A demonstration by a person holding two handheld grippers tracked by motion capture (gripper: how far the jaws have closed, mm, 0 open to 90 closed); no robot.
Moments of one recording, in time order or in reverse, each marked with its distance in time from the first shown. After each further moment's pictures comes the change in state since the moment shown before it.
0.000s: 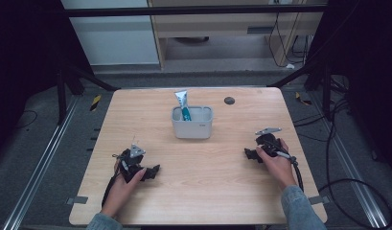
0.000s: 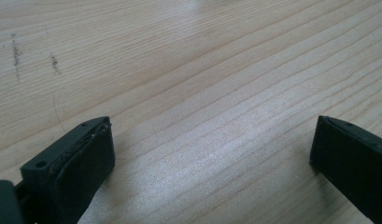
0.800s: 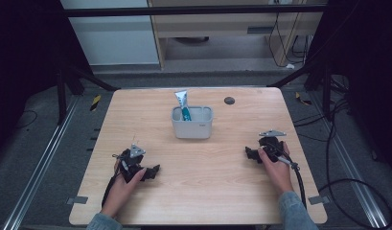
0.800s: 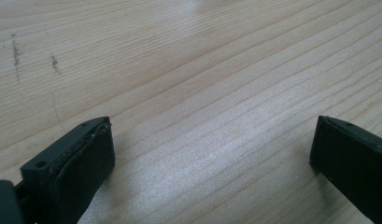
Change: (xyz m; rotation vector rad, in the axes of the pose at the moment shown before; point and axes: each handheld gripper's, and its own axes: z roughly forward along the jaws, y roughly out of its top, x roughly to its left) left arm 0.000 0.000 0.000 0.000 0.000 0.000; right arm 0.000 -0.011 0.003 -0.087 -0.056 0.090
